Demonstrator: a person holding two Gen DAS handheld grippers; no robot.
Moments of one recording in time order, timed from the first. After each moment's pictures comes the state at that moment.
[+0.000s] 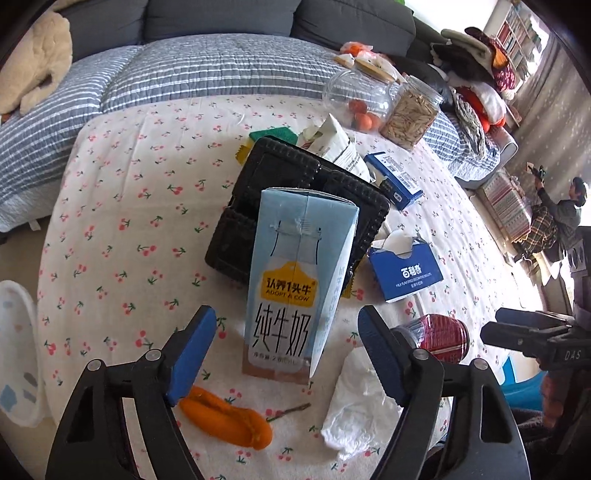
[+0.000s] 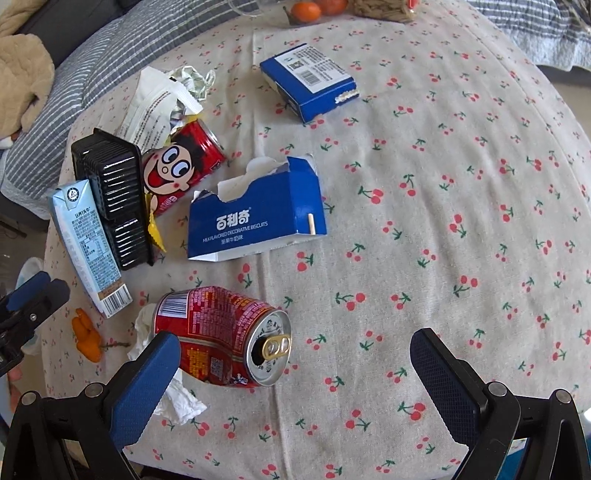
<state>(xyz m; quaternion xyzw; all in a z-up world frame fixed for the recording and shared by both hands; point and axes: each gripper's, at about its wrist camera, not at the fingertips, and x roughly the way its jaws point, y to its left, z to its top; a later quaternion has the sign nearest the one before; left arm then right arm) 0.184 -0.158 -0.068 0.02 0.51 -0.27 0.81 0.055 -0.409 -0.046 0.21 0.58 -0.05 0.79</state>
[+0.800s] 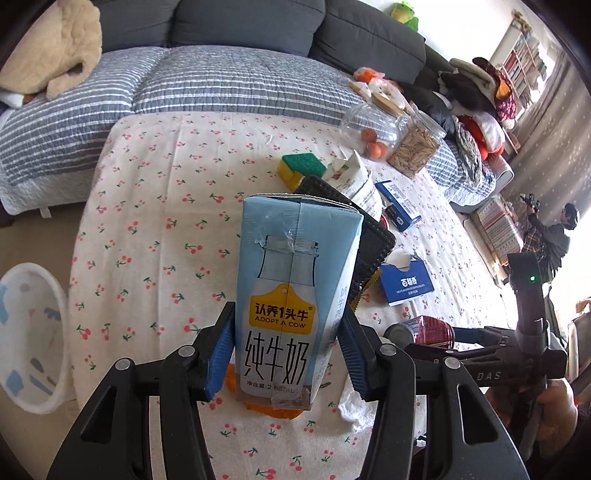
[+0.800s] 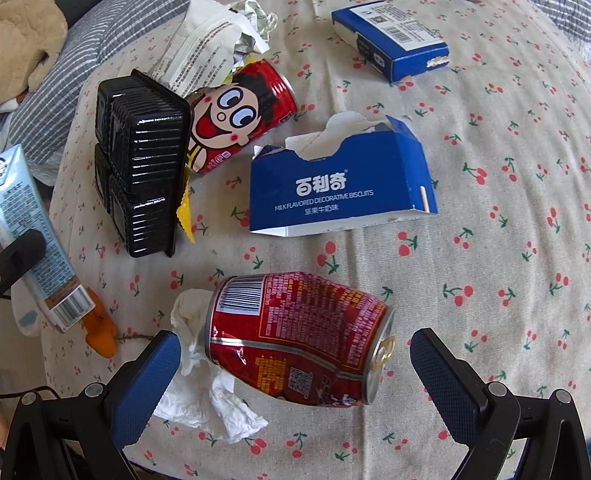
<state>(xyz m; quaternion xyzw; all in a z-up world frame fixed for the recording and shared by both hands) 0.178 -0.094 -0.037 -0.03 0.50 -0.26 0.83 0.092 -0.351 -0.075 0.19 0.61 -0.02 0.77</state>
